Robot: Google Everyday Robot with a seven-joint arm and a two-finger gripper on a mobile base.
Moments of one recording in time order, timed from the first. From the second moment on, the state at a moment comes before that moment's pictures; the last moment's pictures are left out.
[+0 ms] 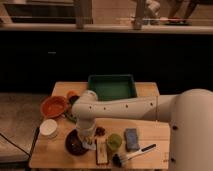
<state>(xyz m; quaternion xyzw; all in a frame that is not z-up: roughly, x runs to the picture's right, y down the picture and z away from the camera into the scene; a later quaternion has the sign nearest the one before) -0.095 0.264 0.744 -0.33 -0.28 -0.49 0.76</state>
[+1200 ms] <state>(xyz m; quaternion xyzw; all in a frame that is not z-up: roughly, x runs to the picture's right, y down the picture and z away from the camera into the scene) -0.145 0.242 0.715 -0.28 -0.30 -0.53 0.74</state>
